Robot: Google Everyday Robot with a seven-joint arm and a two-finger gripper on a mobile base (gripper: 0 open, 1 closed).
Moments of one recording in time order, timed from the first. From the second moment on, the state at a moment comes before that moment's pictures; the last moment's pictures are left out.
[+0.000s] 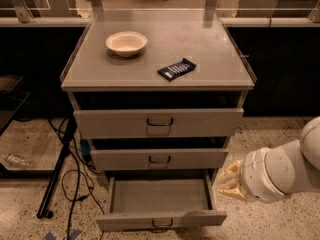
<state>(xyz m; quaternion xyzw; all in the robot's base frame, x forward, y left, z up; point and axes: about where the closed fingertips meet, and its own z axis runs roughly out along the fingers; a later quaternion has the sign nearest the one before) 0.370 -0.157 0.741 -0.59 0.76 0.11 0.24</state>
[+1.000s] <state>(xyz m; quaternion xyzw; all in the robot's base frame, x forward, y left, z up) 0.453 -0.163 0.610 -0.57 0.76 0.16 0.29</state>
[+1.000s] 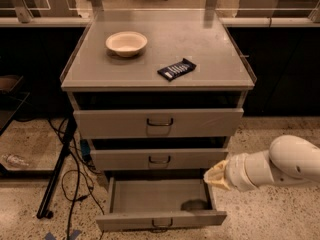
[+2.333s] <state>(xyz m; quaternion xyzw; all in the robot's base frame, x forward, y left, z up) 0.546 -0.206 0.489 -0.55 0.73 0.24 0.33</state>
